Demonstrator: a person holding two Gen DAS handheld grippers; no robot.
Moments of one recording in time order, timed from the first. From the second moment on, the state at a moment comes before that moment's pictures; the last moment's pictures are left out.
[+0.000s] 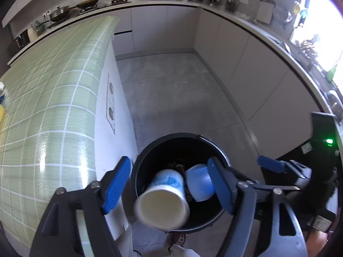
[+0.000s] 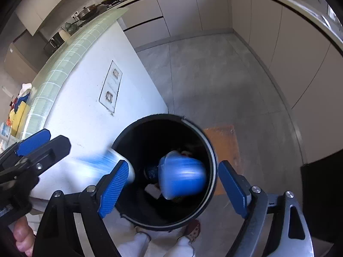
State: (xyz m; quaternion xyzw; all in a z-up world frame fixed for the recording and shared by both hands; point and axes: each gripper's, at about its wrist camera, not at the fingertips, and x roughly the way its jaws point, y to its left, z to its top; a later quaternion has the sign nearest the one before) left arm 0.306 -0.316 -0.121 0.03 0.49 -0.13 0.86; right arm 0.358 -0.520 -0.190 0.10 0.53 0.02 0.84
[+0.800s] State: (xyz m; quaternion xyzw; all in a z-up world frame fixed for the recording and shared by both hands) left arm 0.282 -0.130 -0.018 -0.04 0.41 -0.04 0.91; right arm 0.345 -0.369 -0.063 0.10 0.42 0.08 0.90
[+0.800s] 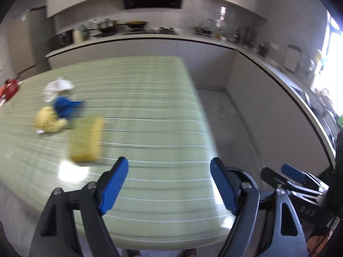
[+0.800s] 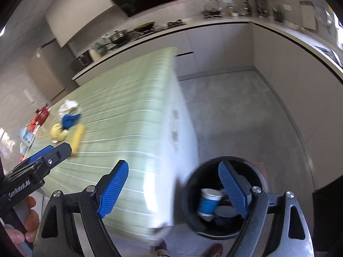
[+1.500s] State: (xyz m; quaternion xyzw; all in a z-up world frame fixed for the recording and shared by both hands) left arm 0.314 0.110 -0.043 -0.07 0.40 0.07 0.91; right arm 0.406 -0.096 -0.091 0.03 0.45 0.15 0.88
